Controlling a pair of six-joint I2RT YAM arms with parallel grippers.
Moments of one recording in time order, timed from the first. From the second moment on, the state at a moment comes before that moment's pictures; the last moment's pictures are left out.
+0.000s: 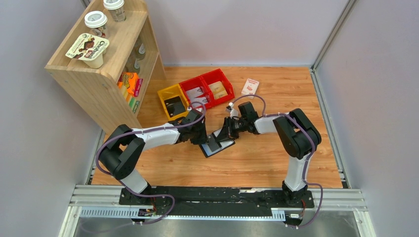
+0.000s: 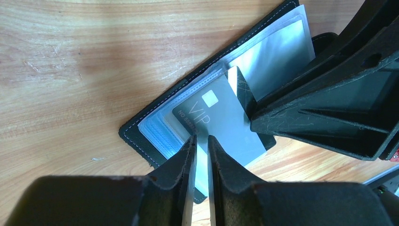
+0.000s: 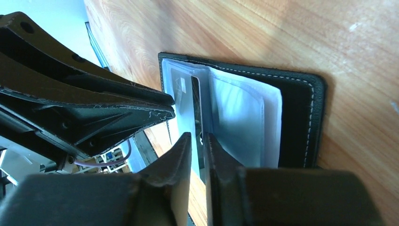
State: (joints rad) left arm -0.72 1.61 0.84 -0.18 0.05 -0.77; right arm 0.47 1.91 0.90 0.13 -0.84 0.64
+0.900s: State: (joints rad) left arm -0.71 1.47 0.80 -0.21 0.06 -0.68; right arm 0.34 1.56 0.83 -0.06 -0.73 0.54
